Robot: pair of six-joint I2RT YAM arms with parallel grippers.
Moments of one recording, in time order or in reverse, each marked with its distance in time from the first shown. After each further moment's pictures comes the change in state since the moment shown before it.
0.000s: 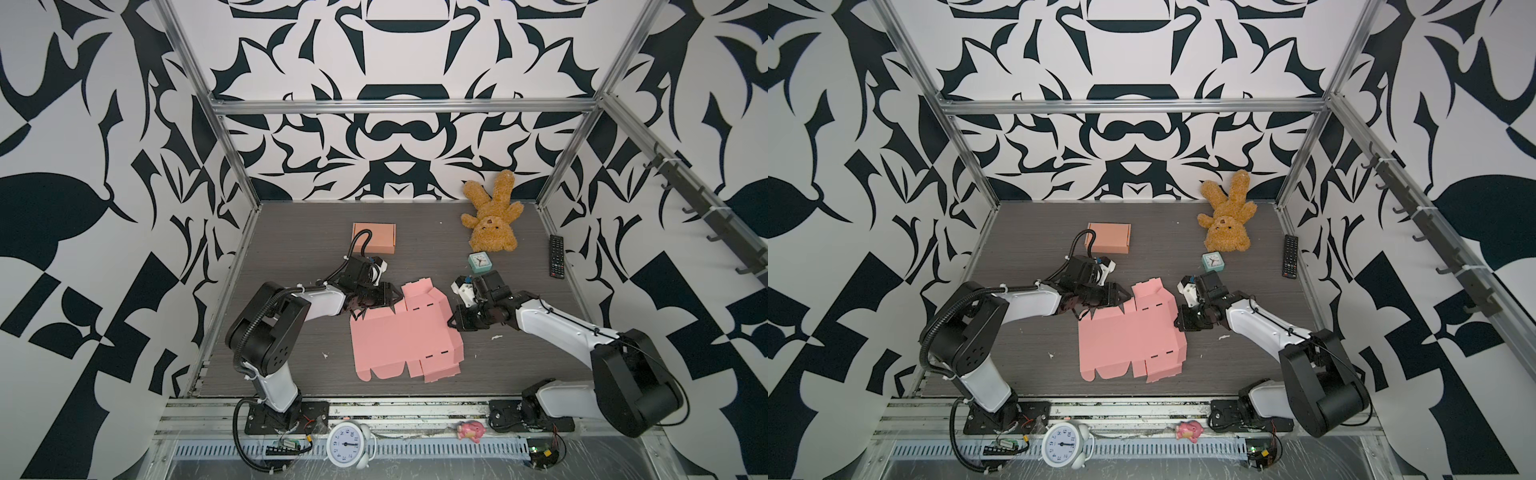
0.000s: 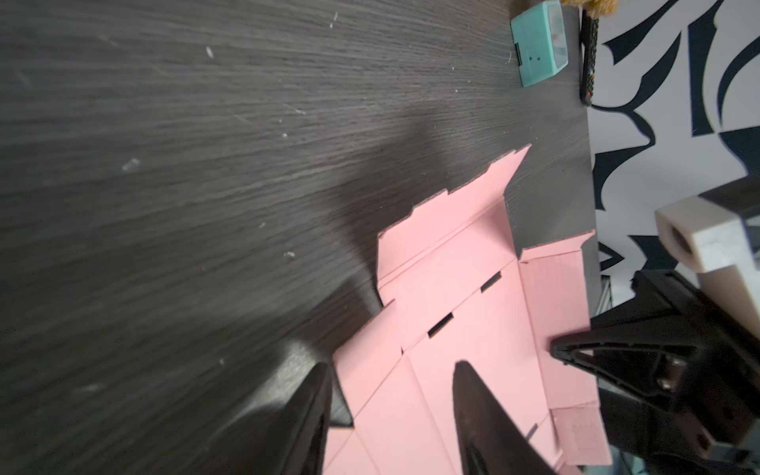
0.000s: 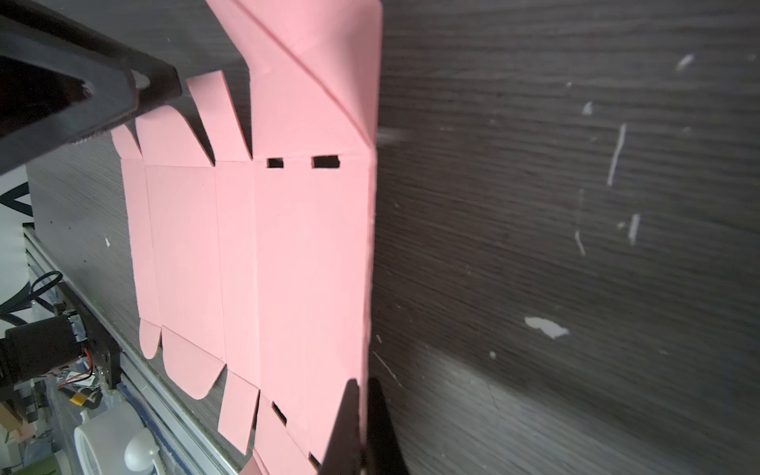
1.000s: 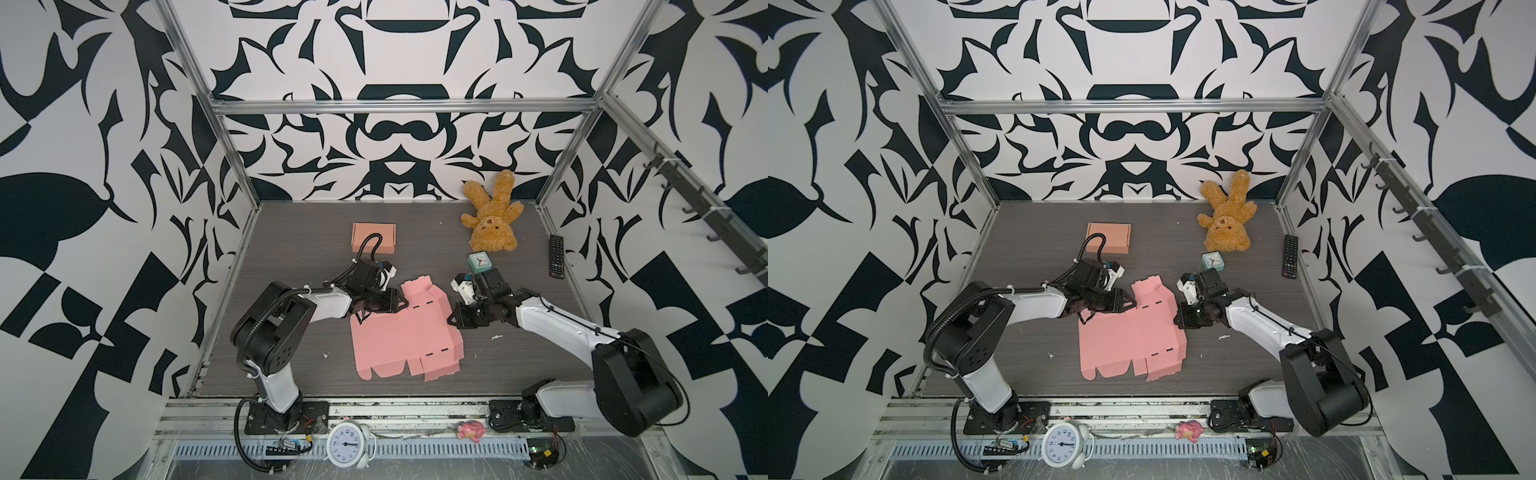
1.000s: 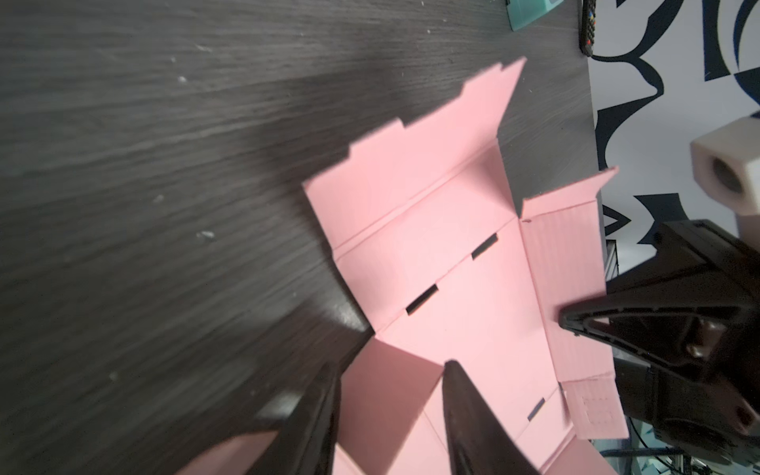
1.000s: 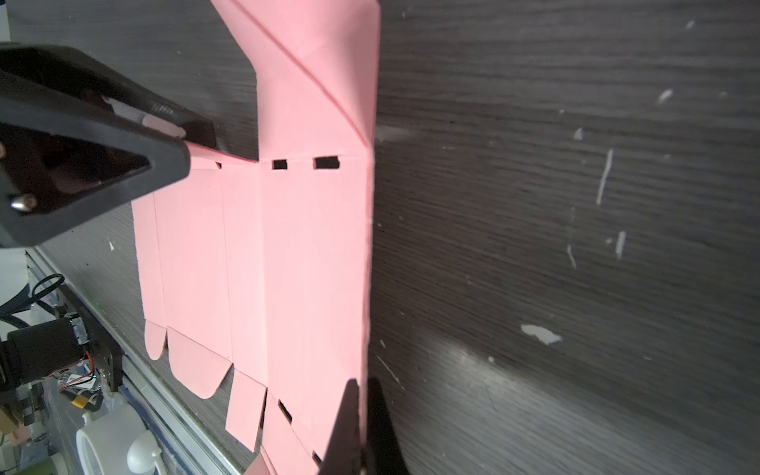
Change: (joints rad) left arm -0.077 -0.006 -0.015 0.000 0.007 0.017; right arm 0.000 0.005 0.034 -0.021 0.009 -0.006
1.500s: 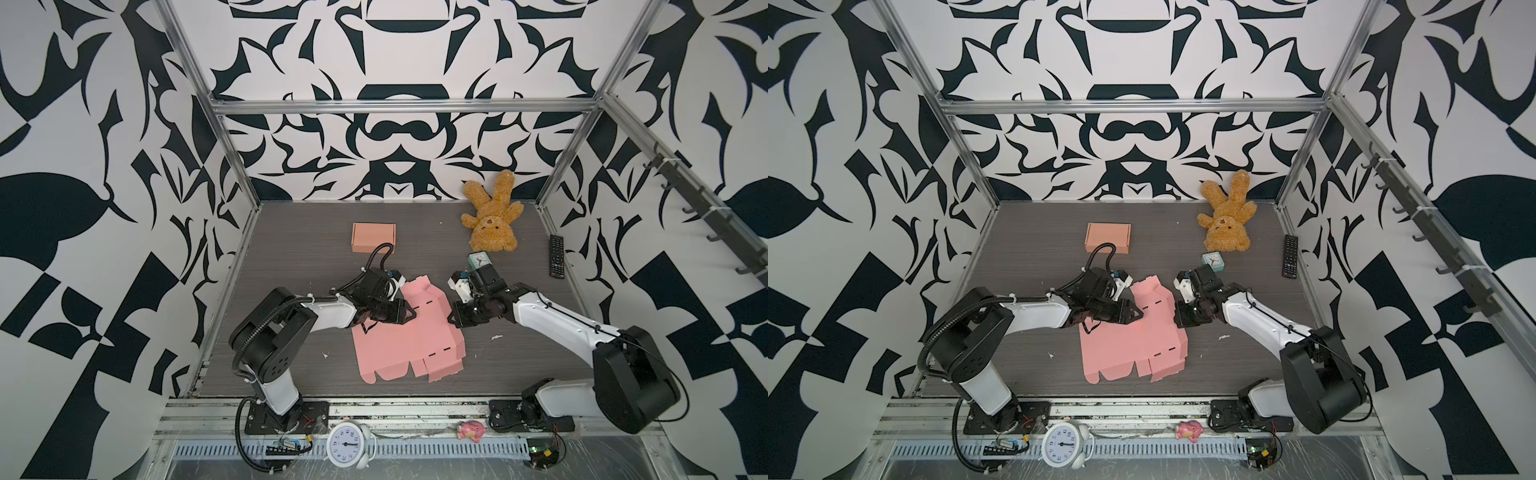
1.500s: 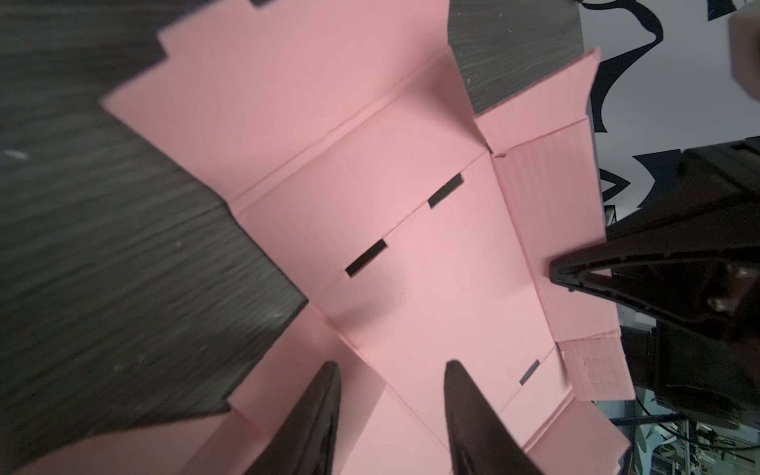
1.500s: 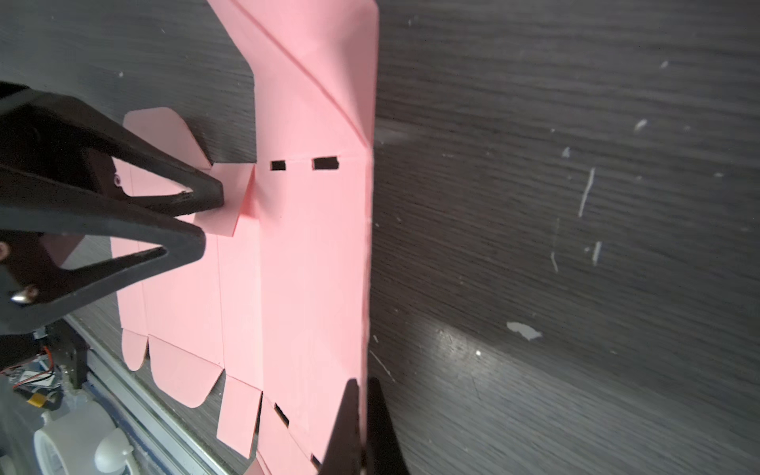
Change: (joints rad) left arm -0.085 -0.034 -0.048 0.030 -0.026 -0.031; right arm 0.075 0.018 0.093 -0.108 0.119 -0.064
